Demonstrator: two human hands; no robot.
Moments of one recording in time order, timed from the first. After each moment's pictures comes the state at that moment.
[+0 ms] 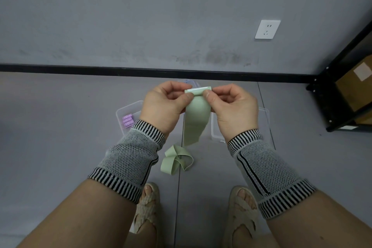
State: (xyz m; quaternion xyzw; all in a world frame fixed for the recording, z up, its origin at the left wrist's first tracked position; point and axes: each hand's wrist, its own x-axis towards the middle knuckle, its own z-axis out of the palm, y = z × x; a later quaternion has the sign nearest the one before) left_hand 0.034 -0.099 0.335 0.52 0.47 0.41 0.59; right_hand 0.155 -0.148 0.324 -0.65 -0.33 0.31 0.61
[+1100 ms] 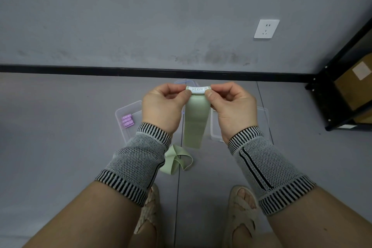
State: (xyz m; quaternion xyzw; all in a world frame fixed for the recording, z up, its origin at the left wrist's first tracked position) left_hand 0.043 -0.100 0.329 0.48 0.53 0.46 0.54; right_hand 0.159 -0.142 0.317 -0.60 -0.30 0.35 0.65
